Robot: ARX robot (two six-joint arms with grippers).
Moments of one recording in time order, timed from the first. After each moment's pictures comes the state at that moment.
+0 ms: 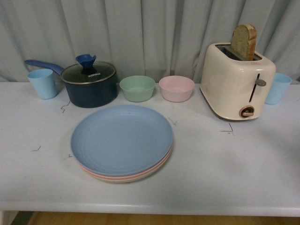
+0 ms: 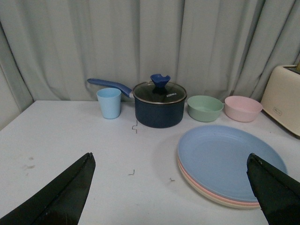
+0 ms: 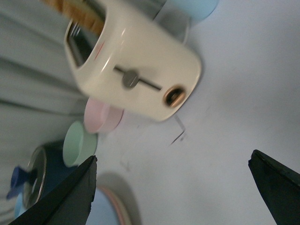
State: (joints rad) left arm 0.00 0.01 0.01 0.00 0.00 -0.01; right arm 0.00 1.64 0.68 0.50 -0.03 0.88
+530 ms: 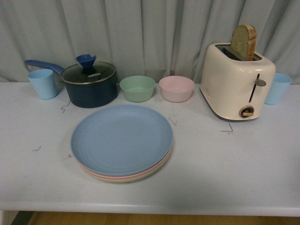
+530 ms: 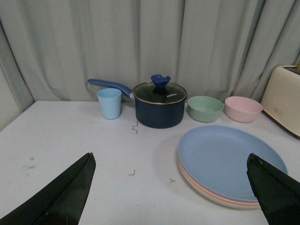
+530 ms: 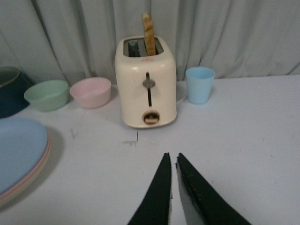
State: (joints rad) left arm 0.00 0.01 0.01 0.00 0.00 -0.01; right arm 0.01 1.19 0.10 1.00 0.00 0.03
